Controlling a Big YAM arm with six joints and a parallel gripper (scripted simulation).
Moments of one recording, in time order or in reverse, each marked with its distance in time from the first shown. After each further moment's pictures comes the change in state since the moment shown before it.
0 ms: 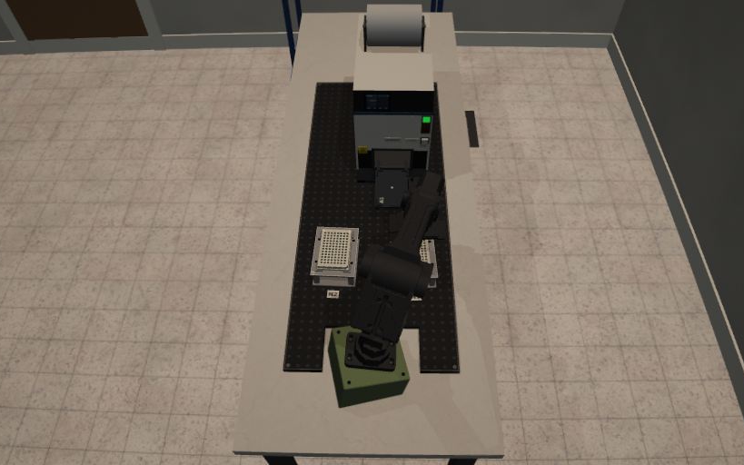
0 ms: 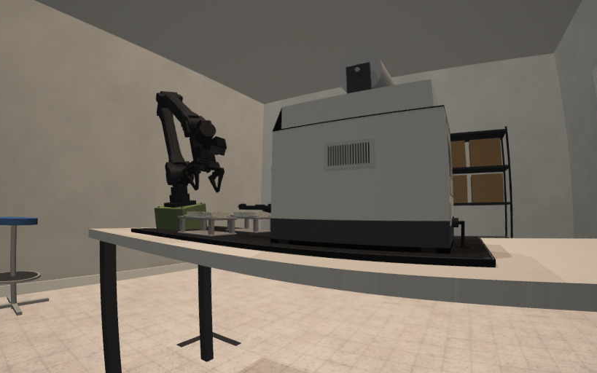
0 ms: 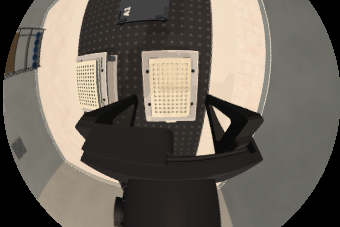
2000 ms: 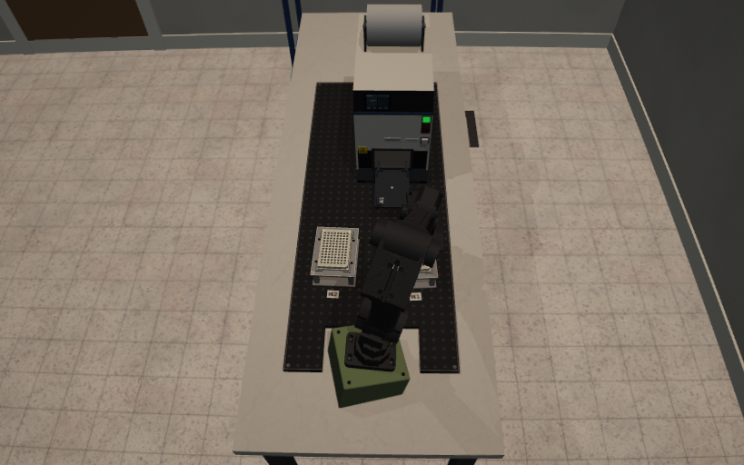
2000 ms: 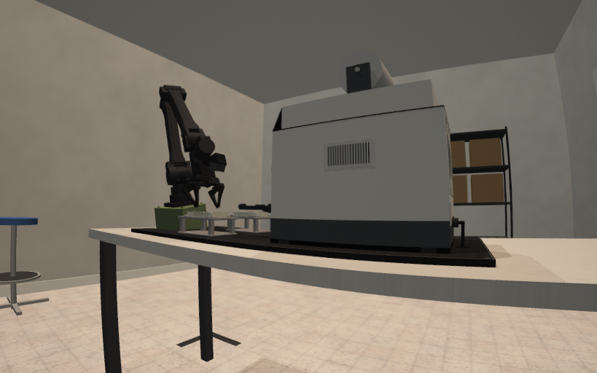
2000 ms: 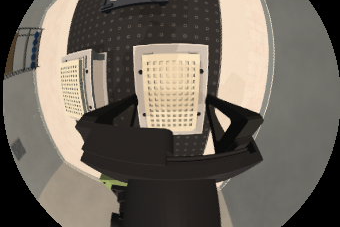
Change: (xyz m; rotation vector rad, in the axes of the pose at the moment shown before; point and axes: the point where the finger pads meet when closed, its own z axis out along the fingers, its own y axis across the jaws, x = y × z) arm 0.018 0.002 0.051 -0.001 0.005 0.000
